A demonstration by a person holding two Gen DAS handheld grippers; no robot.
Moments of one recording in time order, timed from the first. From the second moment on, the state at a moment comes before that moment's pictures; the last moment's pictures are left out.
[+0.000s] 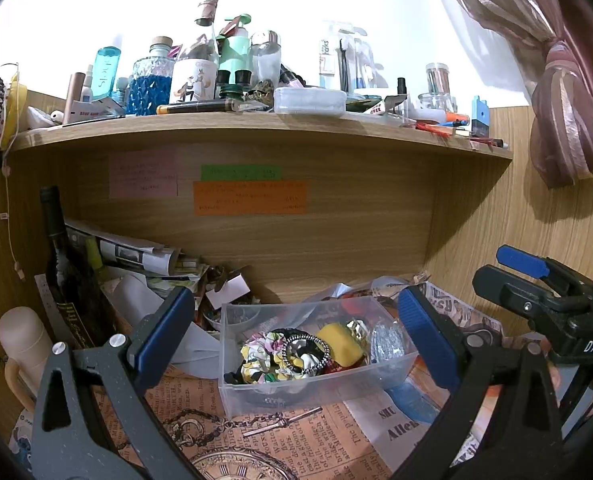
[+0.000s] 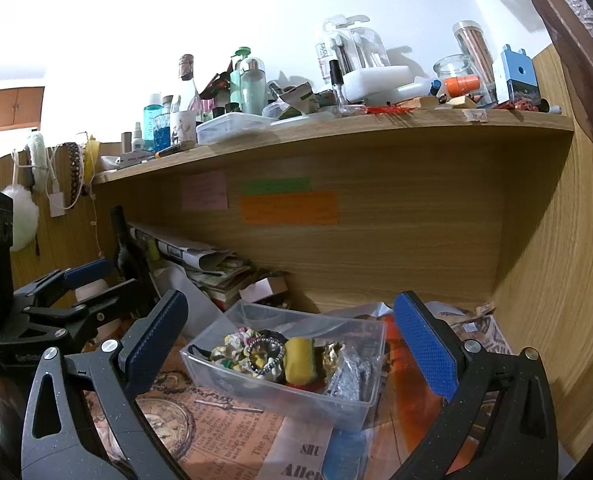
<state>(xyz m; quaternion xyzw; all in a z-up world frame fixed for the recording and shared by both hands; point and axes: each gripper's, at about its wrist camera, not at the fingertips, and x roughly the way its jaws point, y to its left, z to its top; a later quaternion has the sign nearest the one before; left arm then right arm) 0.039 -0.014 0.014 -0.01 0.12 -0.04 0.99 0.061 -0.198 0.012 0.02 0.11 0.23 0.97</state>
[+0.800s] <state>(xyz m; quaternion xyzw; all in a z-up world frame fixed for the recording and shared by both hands) 0.041 -0.013 0.011 -0.01 0.12 -0.04 0.99 0.058 -0.194 0.011 0.02 0.10 0.23 0.97</state>
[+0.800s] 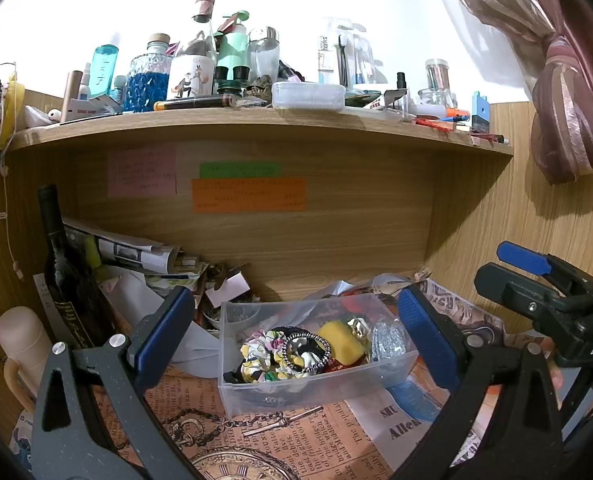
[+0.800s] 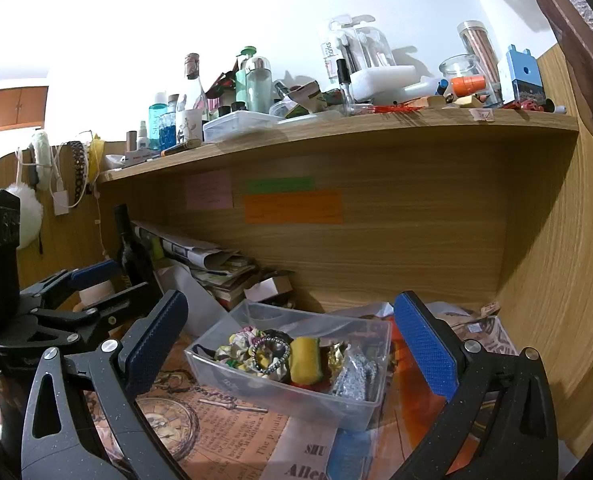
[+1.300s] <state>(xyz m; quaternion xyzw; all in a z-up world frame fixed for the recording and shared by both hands) 0.046 -0.008 0.008 -0.01 0.13 -0.04 0.99 0.060 -0.195 0.011 0.02 0.11 0.23 0.97</state>
